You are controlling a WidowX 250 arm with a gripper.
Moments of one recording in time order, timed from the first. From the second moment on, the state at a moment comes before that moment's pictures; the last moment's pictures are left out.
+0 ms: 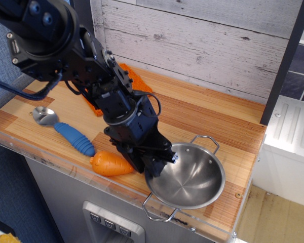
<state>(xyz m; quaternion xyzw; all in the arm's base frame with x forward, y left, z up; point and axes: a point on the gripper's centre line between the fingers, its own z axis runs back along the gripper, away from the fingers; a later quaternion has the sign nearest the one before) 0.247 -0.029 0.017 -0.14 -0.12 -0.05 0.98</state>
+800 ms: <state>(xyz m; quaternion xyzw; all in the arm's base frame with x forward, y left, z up) 0.262 -0.034 0.058 -0.15 -0.16 -0.03 0.98</state>
